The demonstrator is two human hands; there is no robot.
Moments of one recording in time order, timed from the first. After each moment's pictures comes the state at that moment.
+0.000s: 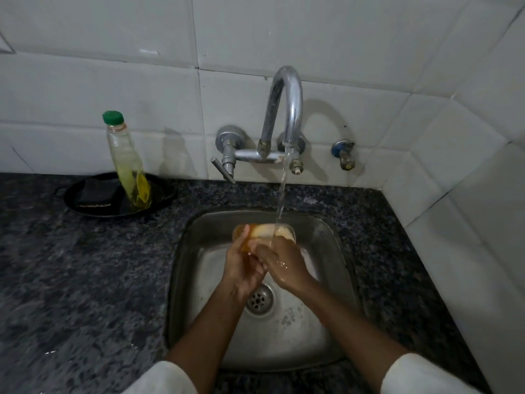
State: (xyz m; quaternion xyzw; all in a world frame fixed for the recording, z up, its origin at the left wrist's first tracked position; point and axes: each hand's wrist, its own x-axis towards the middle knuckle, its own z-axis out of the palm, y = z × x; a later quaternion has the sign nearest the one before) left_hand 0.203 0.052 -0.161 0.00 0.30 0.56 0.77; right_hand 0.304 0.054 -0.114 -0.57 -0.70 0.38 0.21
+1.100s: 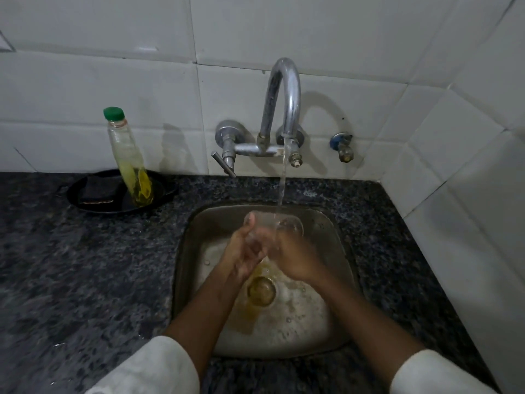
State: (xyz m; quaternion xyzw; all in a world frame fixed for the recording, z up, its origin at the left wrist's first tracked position) left_hand 0.194 0.059 -0.144 0.13 0.41 0.52 0.74; right_hand 0.320 0.053 -0.098 -0.48 -0.83 0.27 0.09
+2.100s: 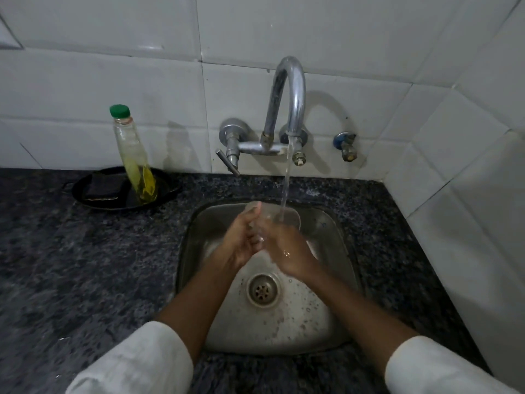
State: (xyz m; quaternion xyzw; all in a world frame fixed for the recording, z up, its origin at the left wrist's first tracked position) left_hand 0.180 0.074 -0.138 0.18 0.46 0.48 0.73; right_hand 0.307 0.055 -0.099 -0.49 -0.79 0.31 0.19
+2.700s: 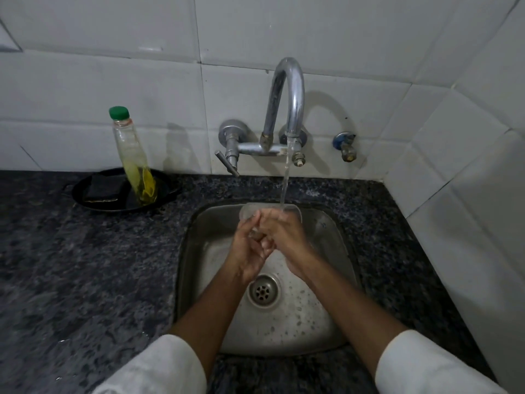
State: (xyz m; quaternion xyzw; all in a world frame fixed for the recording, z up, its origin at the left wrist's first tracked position) left_hand 0.196 0.059 -0.152 0.12 0.36 0.55 0.74; right_hand 0.295 0.060 -0.093 -0.55 -0.66 0.40 0.30
